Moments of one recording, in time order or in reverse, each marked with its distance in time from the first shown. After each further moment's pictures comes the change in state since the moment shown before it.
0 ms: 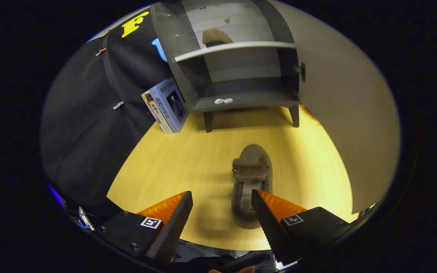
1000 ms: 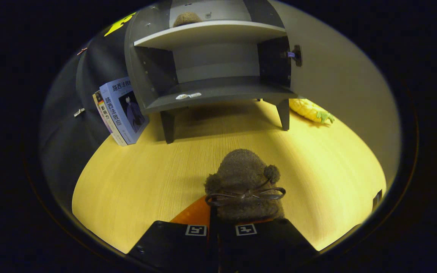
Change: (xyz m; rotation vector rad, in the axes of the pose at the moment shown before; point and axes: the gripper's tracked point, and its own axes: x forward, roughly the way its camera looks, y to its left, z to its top) arm 0.096 -0.039 0.033 0.006 -0.184 -0.214
